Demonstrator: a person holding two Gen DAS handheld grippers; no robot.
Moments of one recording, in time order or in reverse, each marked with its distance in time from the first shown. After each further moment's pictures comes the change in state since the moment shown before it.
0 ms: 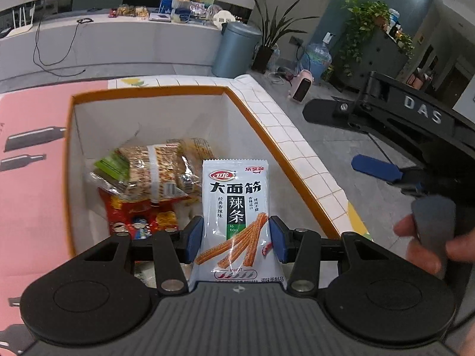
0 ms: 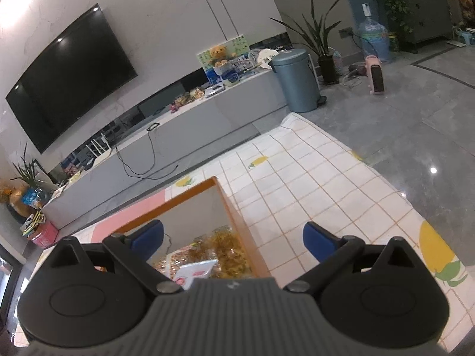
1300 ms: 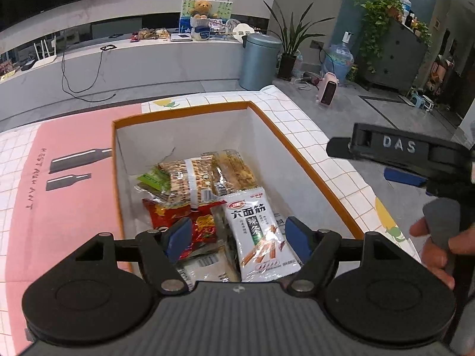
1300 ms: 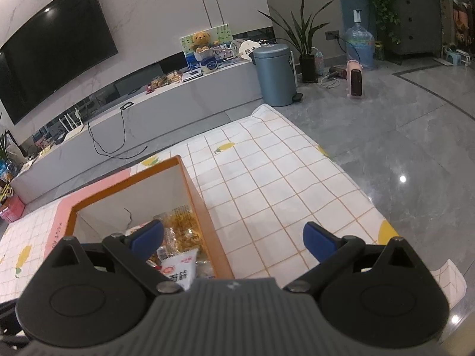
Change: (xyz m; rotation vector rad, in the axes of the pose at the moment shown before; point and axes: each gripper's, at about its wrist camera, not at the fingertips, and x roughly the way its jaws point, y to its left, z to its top) left arm -0.041 -0.014 -0.002 0.090 -0.048 0.169; right arm -0.009 -0.003 -0.009 -0.081 0.027 -0.117
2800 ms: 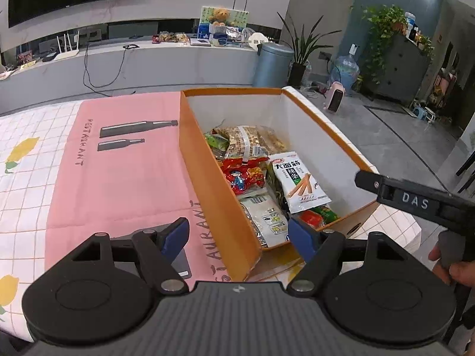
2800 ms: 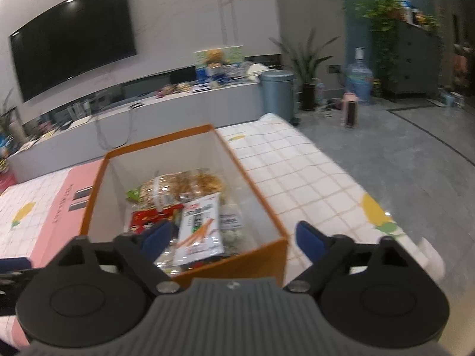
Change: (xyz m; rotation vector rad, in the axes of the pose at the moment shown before) left arm -0.058 0.064 -0.075 -0.042 -0.044 0.002; right arm -0.069 0.043 -0.103 -0.175 -0.099 -0.015
